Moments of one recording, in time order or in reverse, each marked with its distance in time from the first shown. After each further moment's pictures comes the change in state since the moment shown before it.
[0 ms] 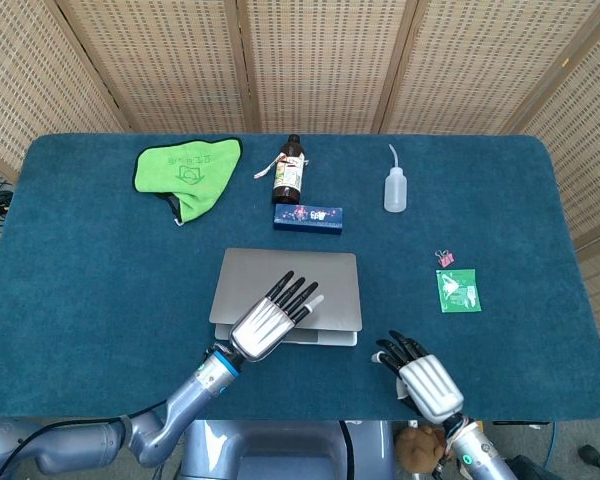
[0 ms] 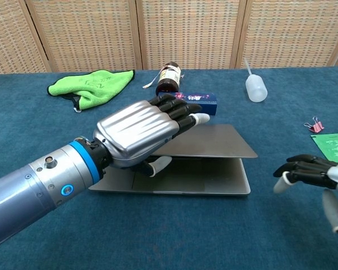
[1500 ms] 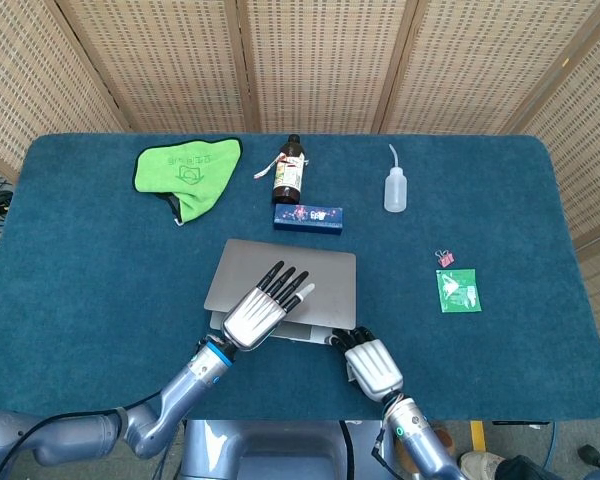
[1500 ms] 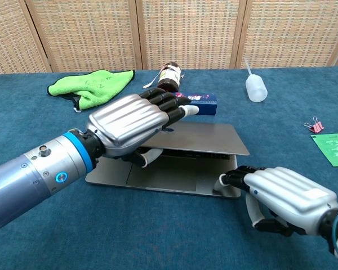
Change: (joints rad) left arm -0.046 0.027 0.028 0.028 -0.055 0.046 -0.067; right arm 0.130 -0.265 0.073 0.036 0.329 -0.115 -0.381
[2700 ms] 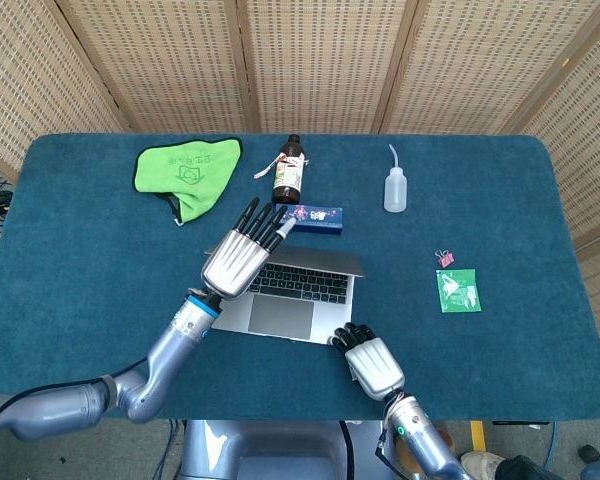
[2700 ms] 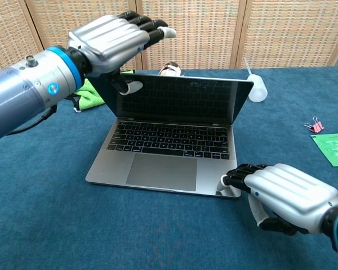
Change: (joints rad) left arm -0.098 0.166 -0.184 -0.112 -0.186 0.005 0.206; right arm 0.043 0.024 -0.030 -0.012 0.018 0.023 -0.089
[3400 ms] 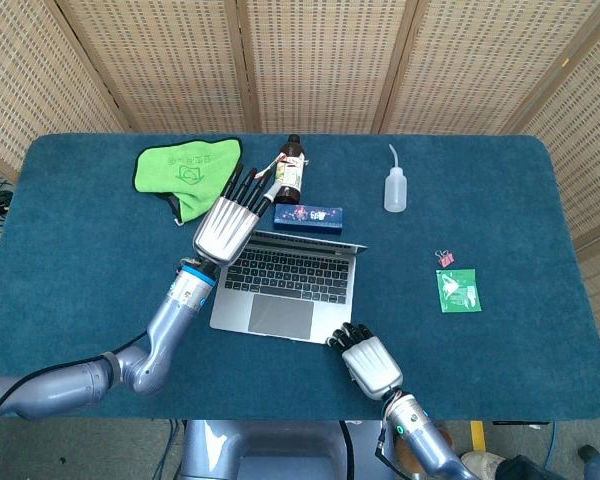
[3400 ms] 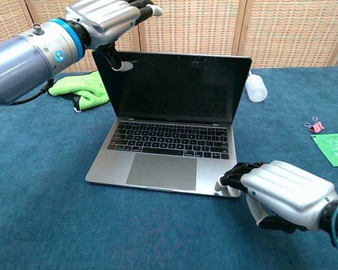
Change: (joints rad) left arm -0.090 0.028 -0.047 0.092 -0.136 -0.014 -0.013; right arm 0.034 0.030 -0.003 -0.048 0.032 -0.019 -0.065
